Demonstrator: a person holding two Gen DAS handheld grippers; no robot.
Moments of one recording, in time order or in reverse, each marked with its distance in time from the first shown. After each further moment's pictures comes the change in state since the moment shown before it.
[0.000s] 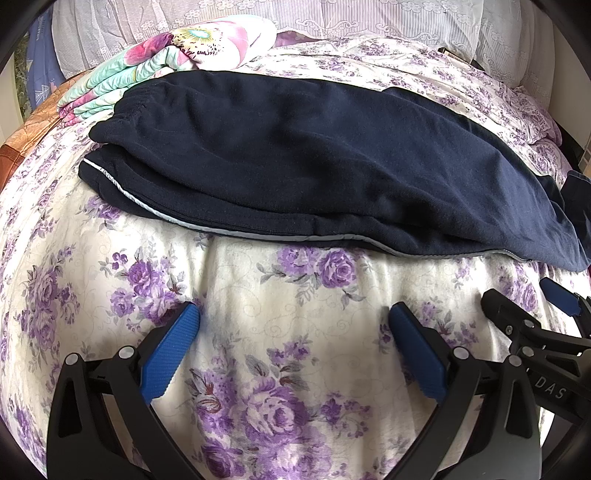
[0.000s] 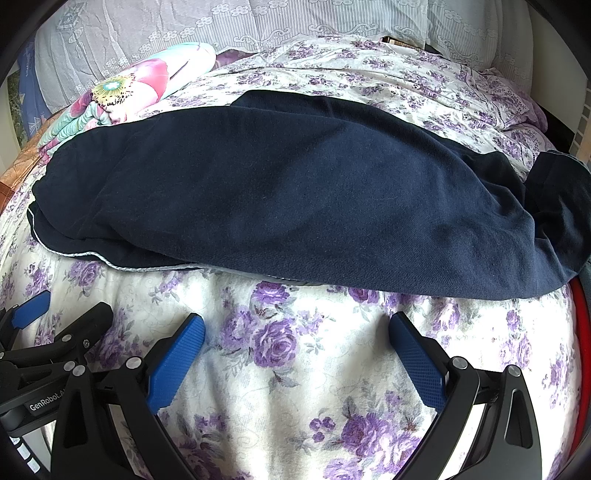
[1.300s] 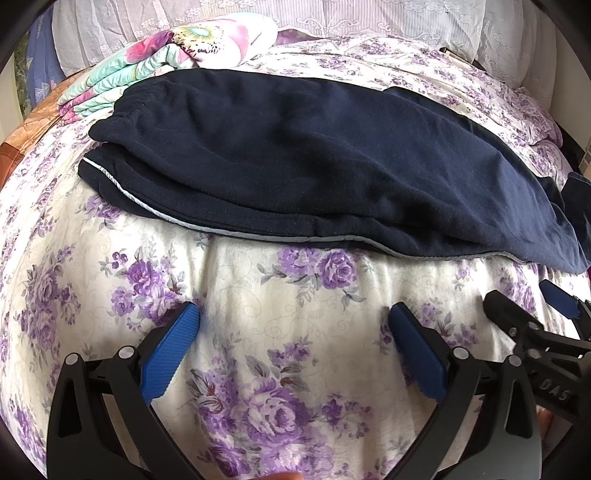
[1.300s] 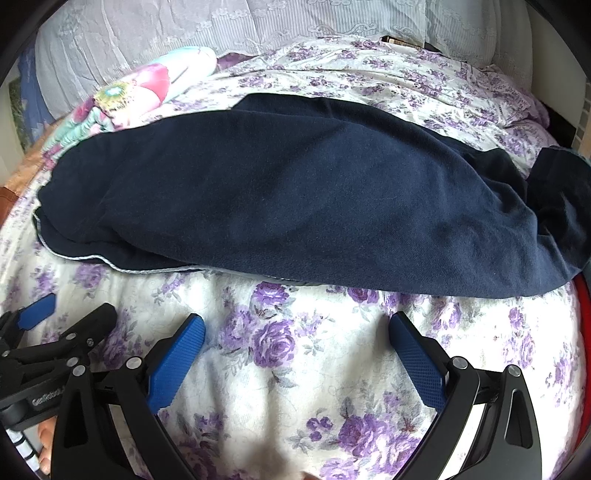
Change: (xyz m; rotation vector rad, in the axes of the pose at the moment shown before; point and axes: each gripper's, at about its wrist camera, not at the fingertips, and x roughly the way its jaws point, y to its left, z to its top) left arm 0.000 0.003 0.001 0.001 0.005 -0.005; right arm -0.013 0.015 0.000 0.007 -0.006 0.056
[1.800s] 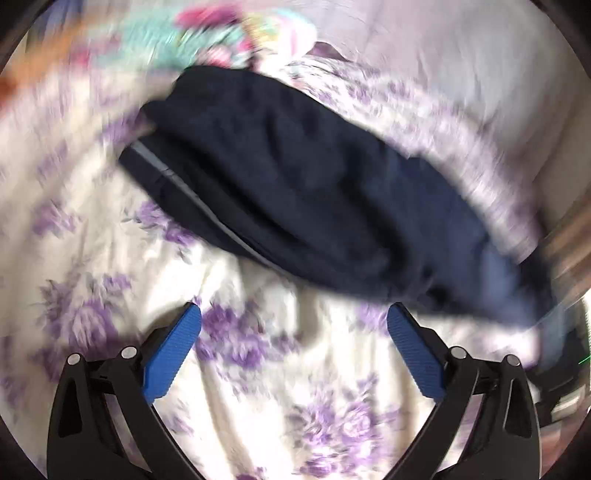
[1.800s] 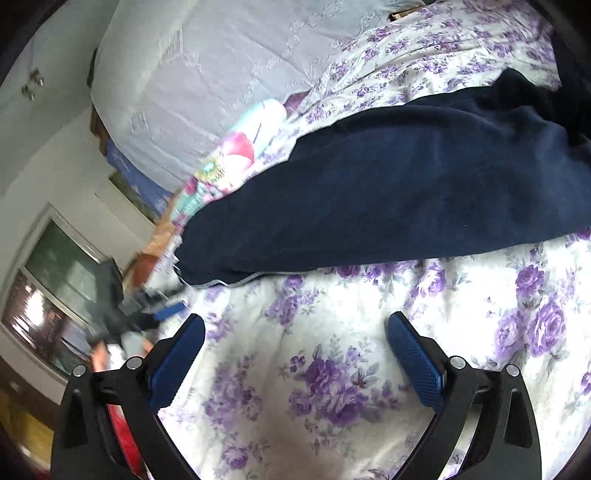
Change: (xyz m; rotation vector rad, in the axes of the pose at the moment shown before) left arm -0.010 0.116 0.025 -0.295 0.027 -0.355; right arm -0.023 -0.083 -0.015 0.200 -0.064 0.633
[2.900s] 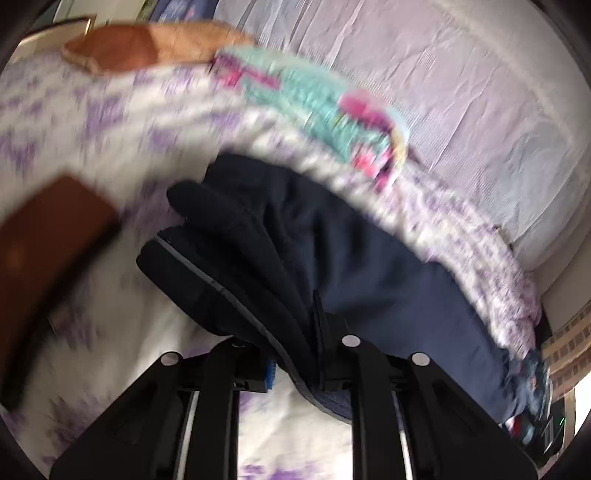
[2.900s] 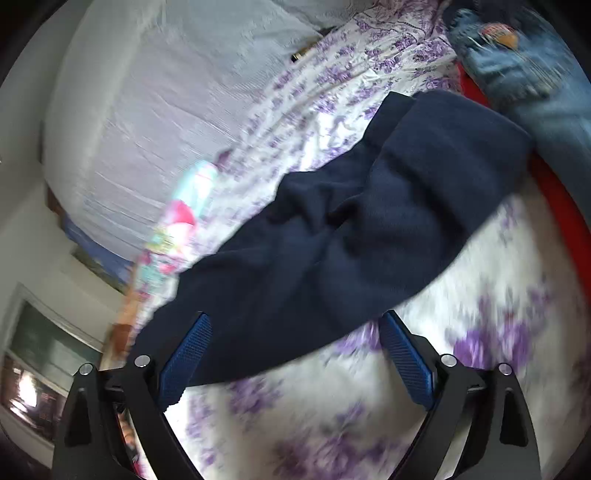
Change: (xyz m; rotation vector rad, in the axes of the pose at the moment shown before) left arm -0.097 0.099 -0.070 -0.248 -0.303 0.172; right arm -0.058 -0.061 0.011 0.254 -0.138 -0.169
